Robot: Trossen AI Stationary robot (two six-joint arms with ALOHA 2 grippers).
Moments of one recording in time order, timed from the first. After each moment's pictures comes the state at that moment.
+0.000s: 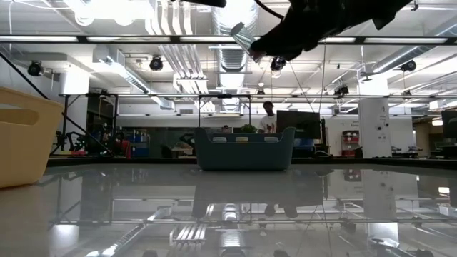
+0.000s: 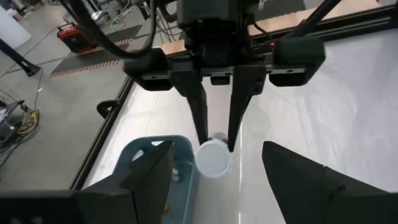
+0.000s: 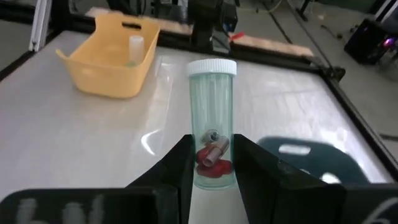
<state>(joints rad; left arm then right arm) -0.30 1.43 1.23 -0.30 -0.55 0.04 0.09 1.38 0.79 0.23 0.08 -0.15</state>
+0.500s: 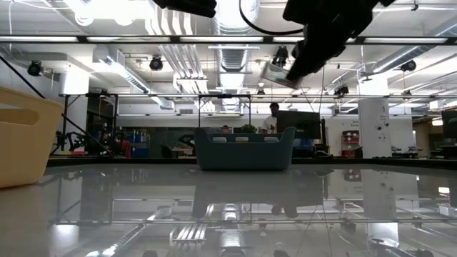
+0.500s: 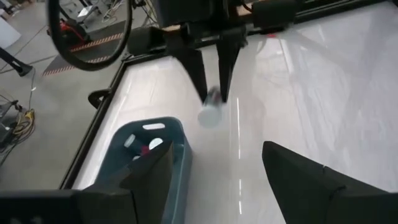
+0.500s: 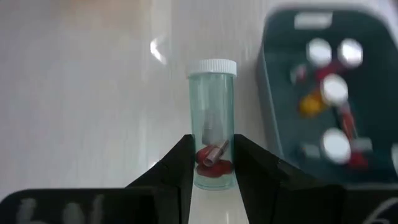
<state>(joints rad) -0.34 1.39 1.14 -0.30 -0.56 0.04 0.09 1.38 0.98 -0.42 0.08 0.06</state>
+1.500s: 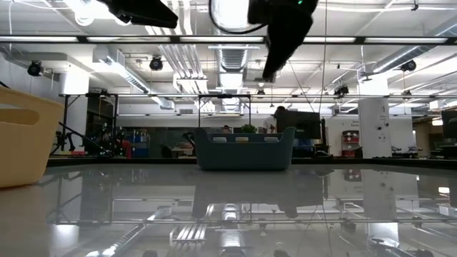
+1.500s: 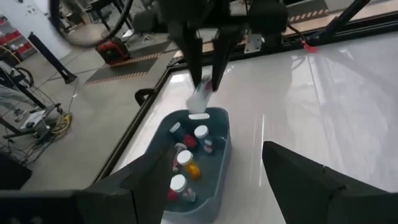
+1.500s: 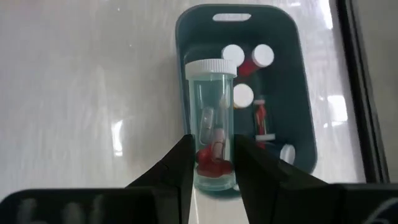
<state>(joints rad) -0.34 1.07 0.80 -0.11 -0.70 0.06 -0.07 1.67 1.50 -0.90 0.15 -0.06</state>
